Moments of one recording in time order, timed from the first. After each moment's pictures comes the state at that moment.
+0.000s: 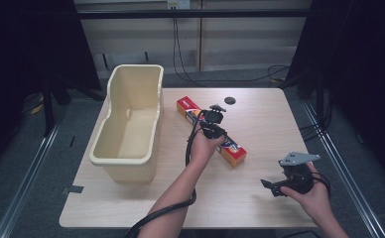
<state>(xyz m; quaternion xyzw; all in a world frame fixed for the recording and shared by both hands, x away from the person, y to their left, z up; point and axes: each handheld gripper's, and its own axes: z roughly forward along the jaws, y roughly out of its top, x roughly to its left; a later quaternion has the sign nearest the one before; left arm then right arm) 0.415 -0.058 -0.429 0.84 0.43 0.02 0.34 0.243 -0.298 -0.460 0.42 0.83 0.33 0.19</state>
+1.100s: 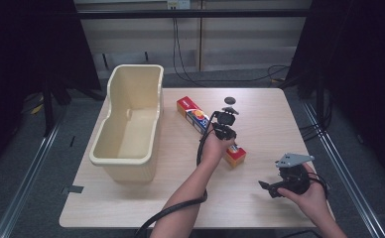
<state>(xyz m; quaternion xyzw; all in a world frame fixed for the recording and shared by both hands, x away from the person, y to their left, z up) 0.413 -0.086 -0.440 0.85 0.41 0.01 0.33 0.245 -0.292 -0.465 0.40 0.84 0.31 0.19</state>
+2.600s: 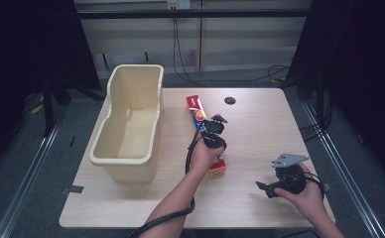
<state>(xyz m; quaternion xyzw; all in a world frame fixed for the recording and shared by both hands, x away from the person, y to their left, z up) 0.397 -0.050 -0.450 0.86 0.42 -0.02 0.29 0.248 -0.283 -0.467 0.39 0.85 0.31 0.19</state>
